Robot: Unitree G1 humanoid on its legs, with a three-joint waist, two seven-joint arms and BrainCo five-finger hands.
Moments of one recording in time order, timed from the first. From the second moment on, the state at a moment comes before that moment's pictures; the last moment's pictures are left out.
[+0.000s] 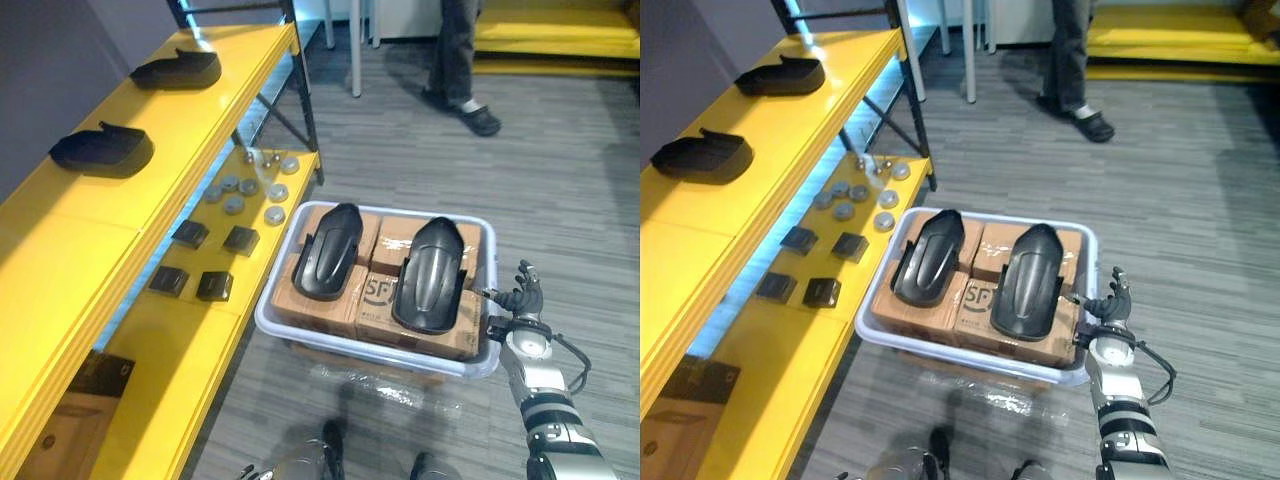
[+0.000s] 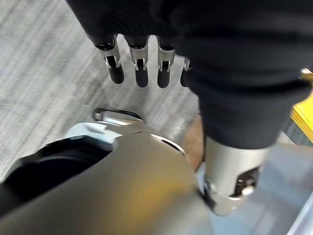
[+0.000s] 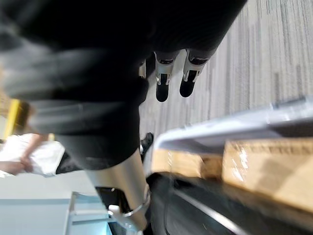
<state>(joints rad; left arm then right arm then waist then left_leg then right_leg) 0.09 0.16 -0.01 0.95 -0.49 -0.04 -0.27 -0.59 -0.41 -0.14 0.70 0.18 -0.03 -0.32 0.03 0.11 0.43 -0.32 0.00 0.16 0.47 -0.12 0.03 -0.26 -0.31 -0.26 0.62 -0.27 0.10</state>
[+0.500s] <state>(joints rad) -0.10 0.15 -0.06 0.96 -0.62 -0.07 -0.27 -0.94 -0.55 0.04 0.85 0.20 0.27 -0.45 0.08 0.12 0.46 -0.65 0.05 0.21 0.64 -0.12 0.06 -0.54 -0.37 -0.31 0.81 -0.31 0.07</state>
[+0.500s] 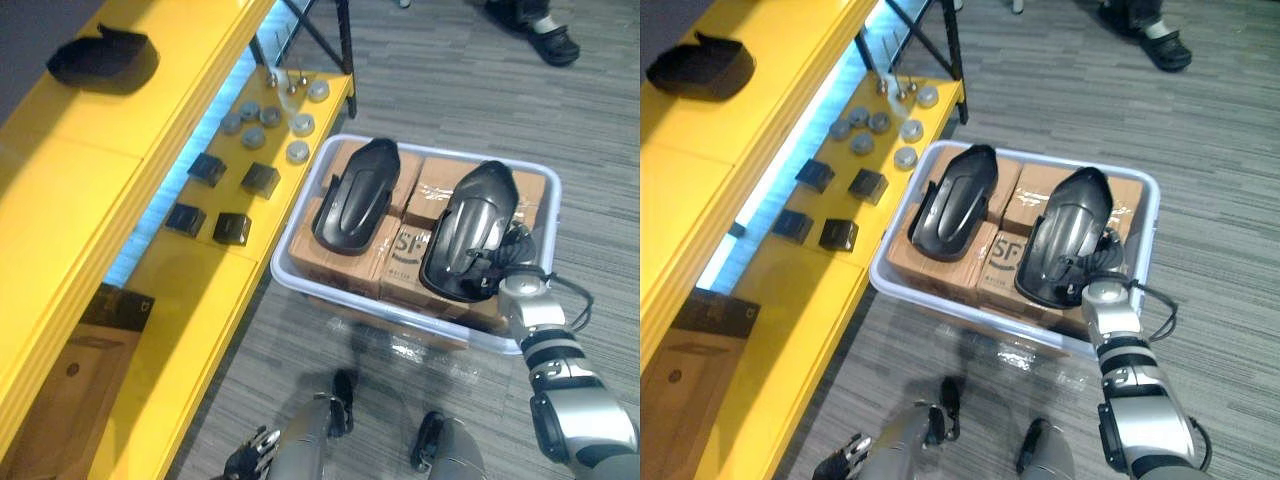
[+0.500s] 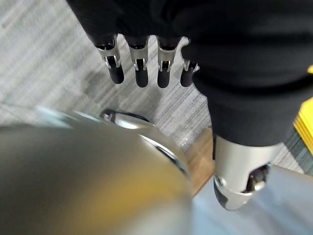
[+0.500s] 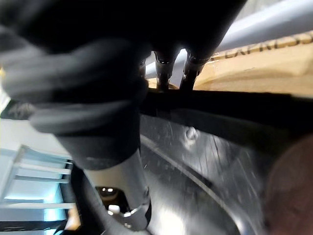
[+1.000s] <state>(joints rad) -0.11 0.12 -0.06 0.95 -0.65 -0.12 -0.27 -1.01 -0.55 0.14 0.90 0.24 0.44 -0.49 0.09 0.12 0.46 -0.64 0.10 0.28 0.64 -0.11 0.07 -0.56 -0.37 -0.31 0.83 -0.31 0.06</state>
